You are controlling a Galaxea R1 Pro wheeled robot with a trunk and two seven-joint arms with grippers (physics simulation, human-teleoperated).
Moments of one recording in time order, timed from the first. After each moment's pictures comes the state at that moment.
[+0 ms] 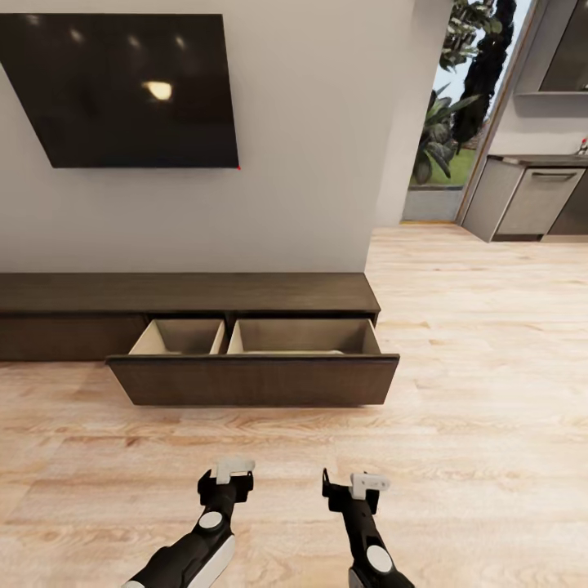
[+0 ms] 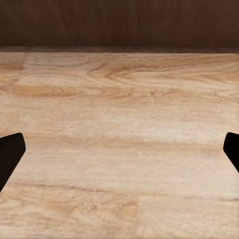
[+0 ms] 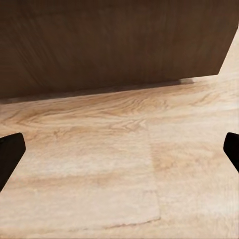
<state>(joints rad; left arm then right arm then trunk) -0.48 -0.01 -0.68 -0.62 0.53 -0.09 0.48 -0.33 0.07 0.48 -0.71 -0.34 -0.30 -0.33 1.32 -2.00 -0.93</state>
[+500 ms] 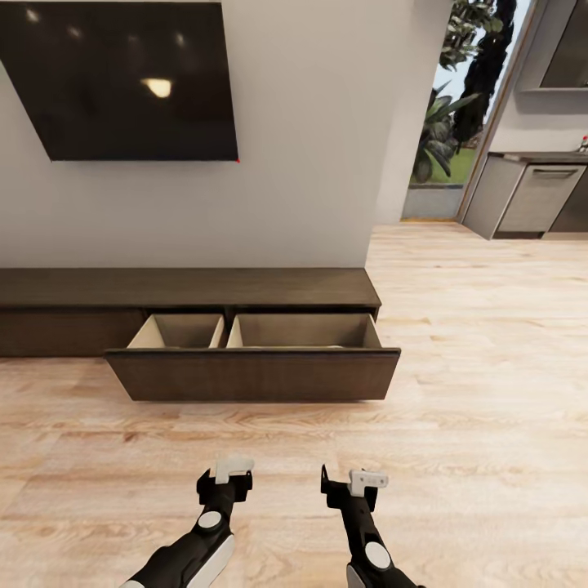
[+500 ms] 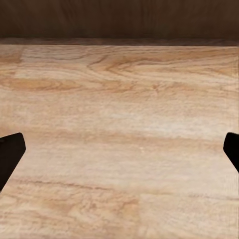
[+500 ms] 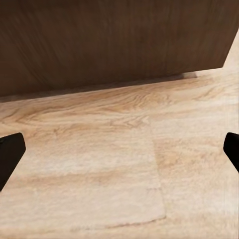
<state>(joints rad) -0.48 -0.01 -0.67 -0.62 0.53 -0.09 0.48 -0.34 0.08 0.48 -0.72 -0.35 -0.30 -0.33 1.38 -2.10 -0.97</state>
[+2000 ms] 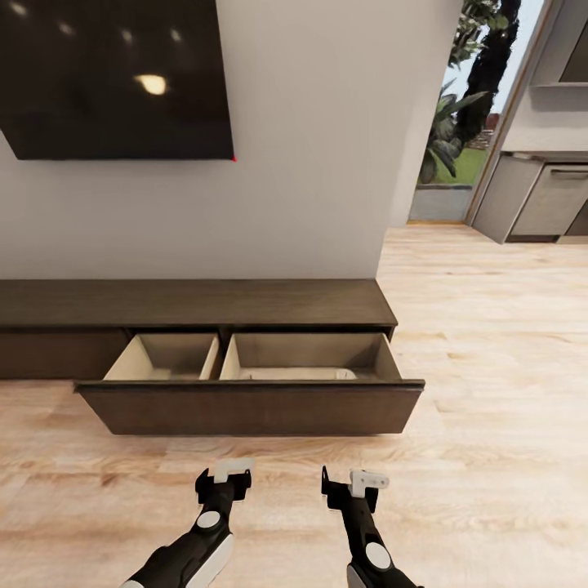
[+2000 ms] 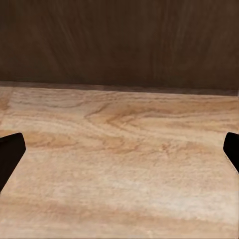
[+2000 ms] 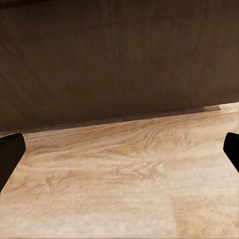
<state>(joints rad) -0.48 -0.01 -0.66 -0.62 0.54 -0.11 0.49 -0.34 0.08 0.48 -0.71 -0.36 -0.30 -0.33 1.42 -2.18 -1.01</state>
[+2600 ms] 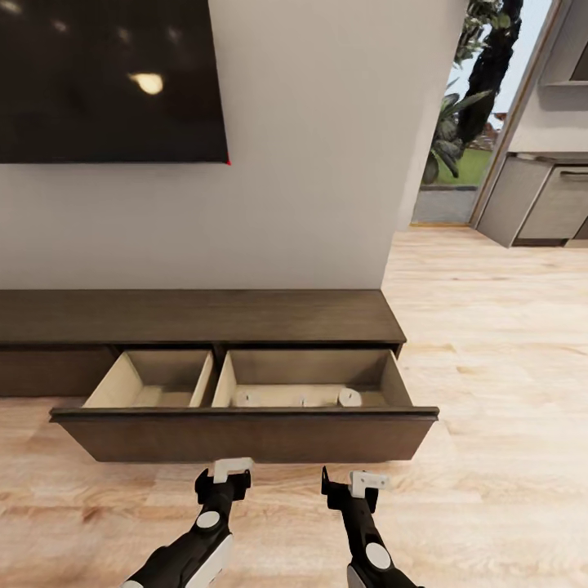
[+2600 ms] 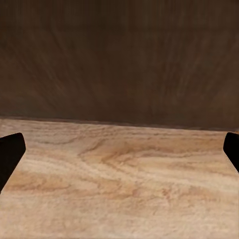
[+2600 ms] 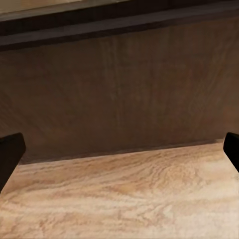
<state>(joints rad) -0.48 -0.01 -0.66 -0.62 0.54 -0.11 0.49 -0.34 0.08 0.48 -0.71 -0.36 -0.30 -0.33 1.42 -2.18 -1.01</state>
